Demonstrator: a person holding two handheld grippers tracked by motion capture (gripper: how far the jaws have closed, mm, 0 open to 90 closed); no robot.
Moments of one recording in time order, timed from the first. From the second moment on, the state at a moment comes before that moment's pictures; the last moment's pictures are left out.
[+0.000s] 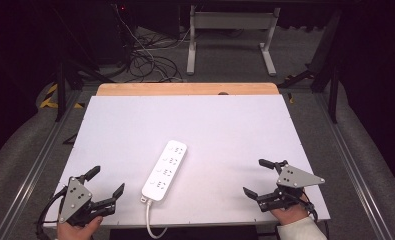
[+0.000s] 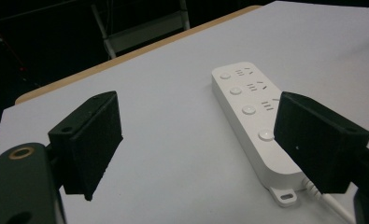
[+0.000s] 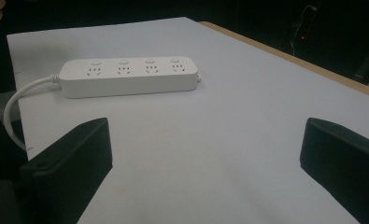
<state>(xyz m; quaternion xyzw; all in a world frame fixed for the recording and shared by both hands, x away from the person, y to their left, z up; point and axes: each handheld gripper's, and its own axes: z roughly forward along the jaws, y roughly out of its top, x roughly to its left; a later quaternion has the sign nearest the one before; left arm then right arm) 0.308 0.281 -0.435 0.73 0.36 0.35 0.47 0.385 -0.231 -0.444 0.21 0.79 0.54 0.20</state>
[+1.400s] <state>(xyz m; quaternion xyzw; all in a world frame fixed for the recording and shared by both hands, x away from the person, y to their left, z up) 0.356 0.236 -0.403 0.77 0.35 0.25 0.47 0.389 -0.227 -0.448 0.20 0.80 0.54 0.17</state>
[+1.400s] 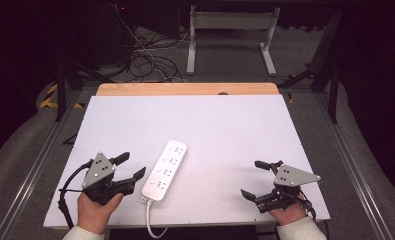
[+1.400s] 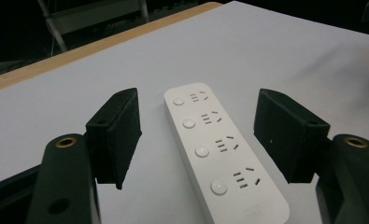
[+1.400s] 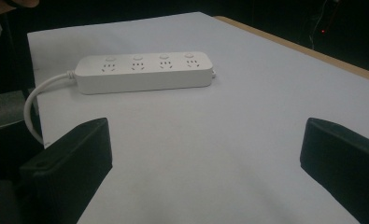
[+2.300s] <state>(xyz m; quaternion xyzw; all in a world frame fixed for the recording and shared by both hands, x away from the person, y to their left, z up) 0.371 0.217 -0.401 0.82 0.32 0.19 0.43 0.388 -0.224 -0.448 0.19 0.80 0.54 0.16</state>
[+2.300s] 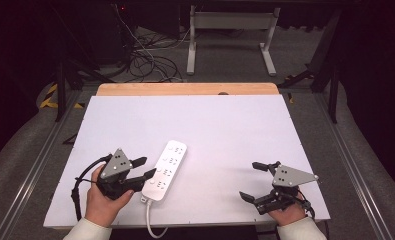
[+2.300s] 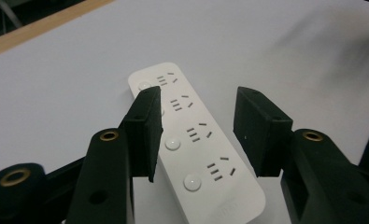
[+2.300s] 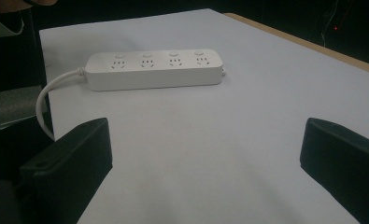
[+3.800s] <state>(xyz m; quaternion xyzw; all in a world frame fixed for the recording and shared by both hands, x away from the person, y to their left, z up) 0.413 0.187 -0.432 0.92 0.31 0.09 0.21 0.388 -0.223 -0.449 0.19 0.81 0.54 0.16</state>
